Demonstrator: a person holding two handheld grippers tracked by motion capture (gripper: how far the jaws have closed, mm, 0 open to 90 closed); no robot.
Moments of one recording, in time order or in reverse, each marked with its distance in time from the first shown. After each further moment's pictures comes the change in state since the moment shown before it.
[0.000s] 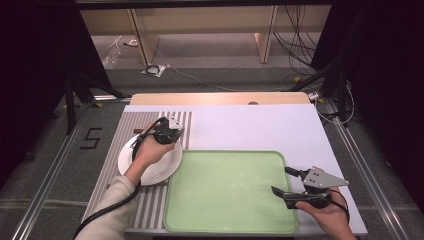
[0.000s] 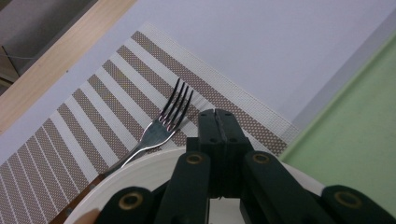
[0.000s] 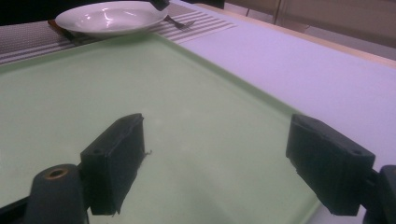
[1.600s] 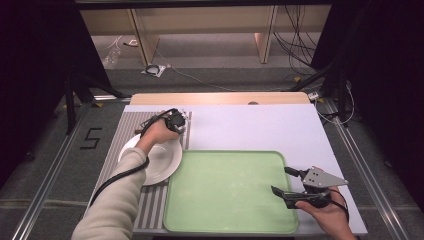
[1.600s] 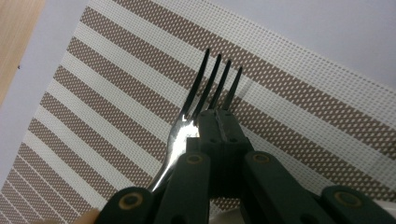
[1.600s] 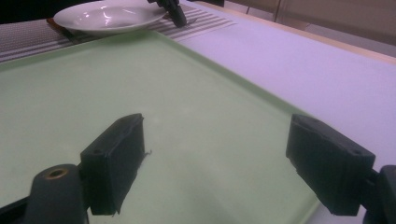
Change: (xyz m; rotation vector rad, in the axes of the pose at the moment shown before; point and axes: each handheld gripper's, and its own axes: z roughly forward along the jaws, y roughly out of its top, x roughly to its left) left arm 0.034 0.024 0.064 0.302 -0.077 0.209; right arm -0.001 -0.001 0.001 0.009 -0.001 0.004
